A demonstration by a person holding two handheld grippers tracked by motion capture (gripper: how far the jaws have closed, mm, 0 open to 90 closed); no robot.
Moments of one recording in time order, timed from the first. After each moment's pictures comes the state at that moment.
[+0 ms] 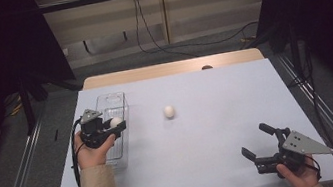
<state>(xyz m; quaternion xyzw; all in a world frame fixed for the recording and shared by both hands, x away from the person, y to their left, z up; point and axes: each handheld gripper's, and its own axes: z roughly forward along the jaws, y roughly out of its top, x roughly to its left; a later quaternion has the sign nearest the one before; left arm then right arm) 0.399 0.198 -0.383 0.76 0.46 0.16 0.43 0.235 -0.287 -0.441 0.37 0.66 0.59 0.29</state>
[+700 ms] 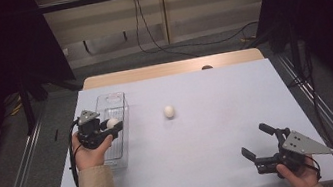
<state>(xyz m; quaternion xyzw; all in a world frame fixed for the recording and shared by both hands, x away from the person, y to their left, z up) 0.399 0.205 -0.384 0.76 0.47 0.18 0.42 0.235 -0.286 -0.441 0.37 0.66 0.59 0.29</state>
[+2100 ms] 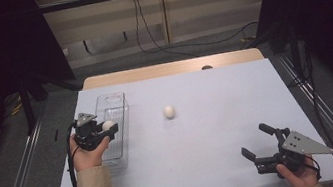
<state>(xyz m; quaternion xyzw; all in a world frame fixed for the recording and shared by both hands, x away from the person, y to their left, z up) 0.401 0.215 -0.392 0.76 0.48 0.19 0.39 0.235 -0.286 -0.441 0.37 0.66 0.59 0.29</state>
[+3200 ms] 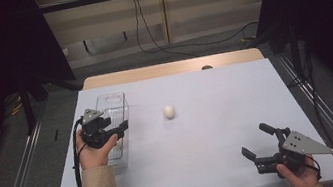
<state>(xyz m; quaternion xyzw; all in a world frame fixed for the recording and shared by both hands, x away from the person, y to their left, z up) 0.397 0.191 -0.380 0.76 0.46 0.18 0.42 0.235 -0.287 -0.441 0.37 0.66 0.58 0.29</state>
